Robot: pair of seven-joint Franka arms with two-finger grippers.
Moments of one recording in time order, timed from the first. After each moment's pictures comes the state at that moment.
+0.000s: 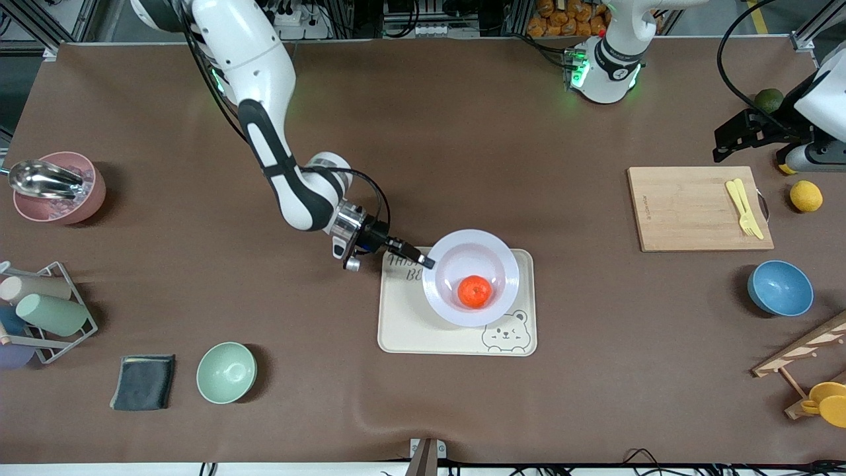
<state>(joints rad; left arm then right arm) -0.03 -0.01 -0.06 -1.52 0.01 1.47 -0.03 0.65 0.74 -0.03 -1.77 2.39 2.37 -0.95</state>
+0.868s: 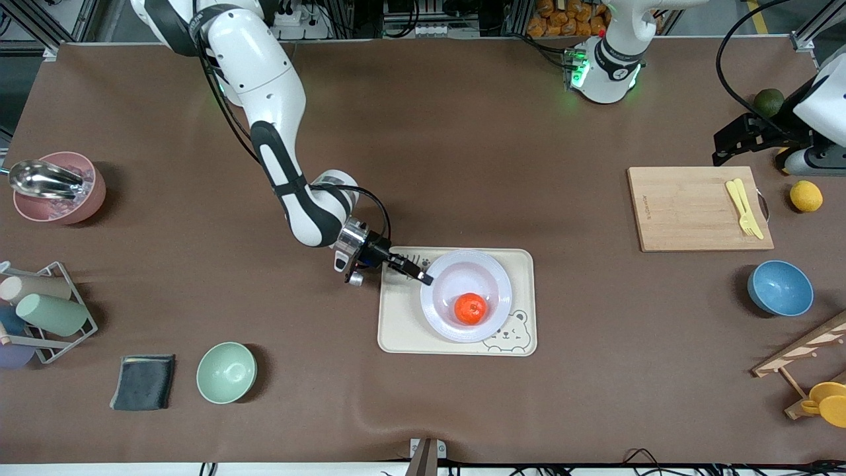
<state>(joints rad) -0.03 -0.01 -0.06 -1.52 0.01 1.49 -0.03 0.64 0.81 -0.04 -1.69 2.35 2.42 -0.95</state>
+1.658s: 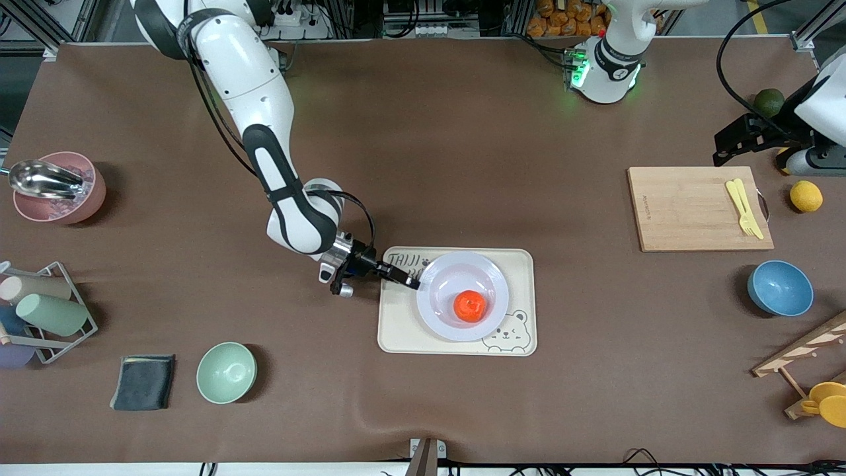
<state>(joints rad) -0.03 -0.01 -0.06 -1.52 0.01 1.49 -0.04 0.58 0.81 -0.04 -1.67 2.02 2.45 -0.75</state>
